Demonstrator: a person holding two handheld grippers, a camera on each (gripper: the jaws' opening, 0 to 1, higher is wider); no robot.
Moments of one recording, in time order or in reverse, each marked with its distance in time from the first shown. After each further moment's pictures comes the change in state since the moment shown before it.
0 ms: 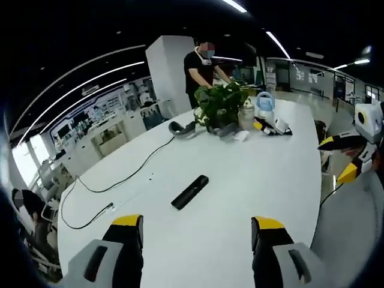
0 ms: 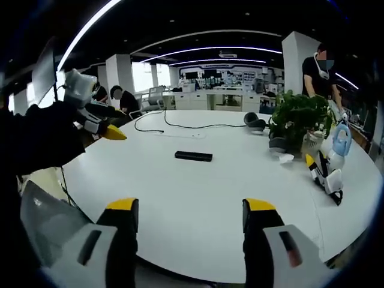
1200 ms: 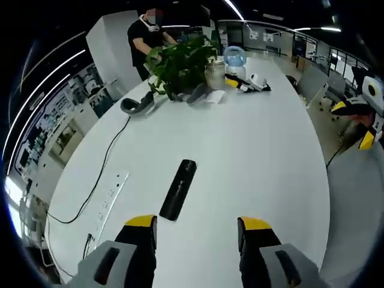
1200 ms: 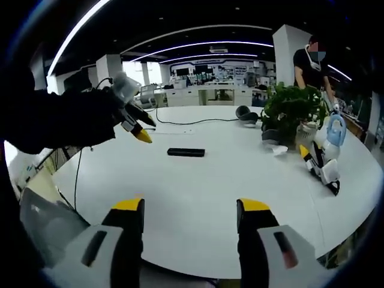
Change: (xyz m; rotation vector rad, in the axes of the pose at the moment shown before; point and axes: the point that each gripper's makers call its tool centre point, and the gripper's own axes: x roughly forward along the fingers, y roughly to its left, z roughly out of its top) left arm 0.123 0.031 -0.008 0.253 0.264 -0.274; right arm 0.003 -0.012 -0.005 0.057 0.026 -0.044
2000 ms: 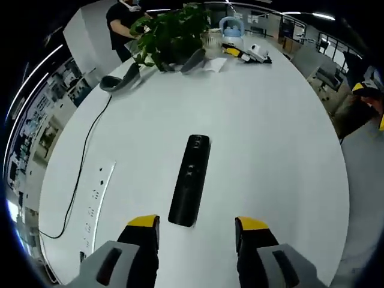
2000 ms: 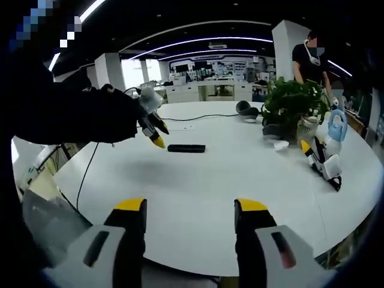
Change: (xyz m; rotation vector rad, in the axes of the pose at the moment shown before) left arm 0.080 0.033 -0.025 0.047 0.128 -0.117; right arm 0.002 -0.003 -0.006 0.027 0.025 0.007
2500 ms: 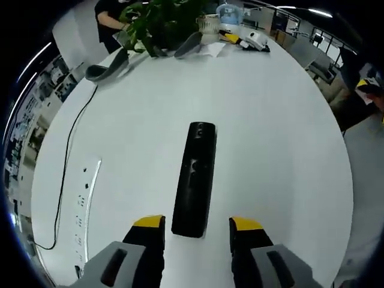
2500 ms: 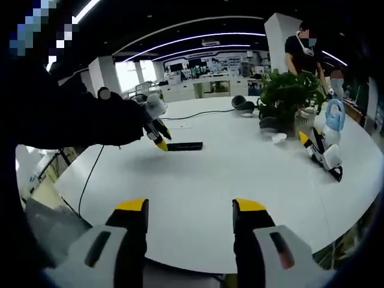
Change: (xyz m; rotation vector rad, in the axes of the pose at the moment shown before) left arm 0.036 0.012 -0.011 0.008 0.089 -0.078; right arm 0.001 -0.005 -0.006 0.050 0.023 -0.005
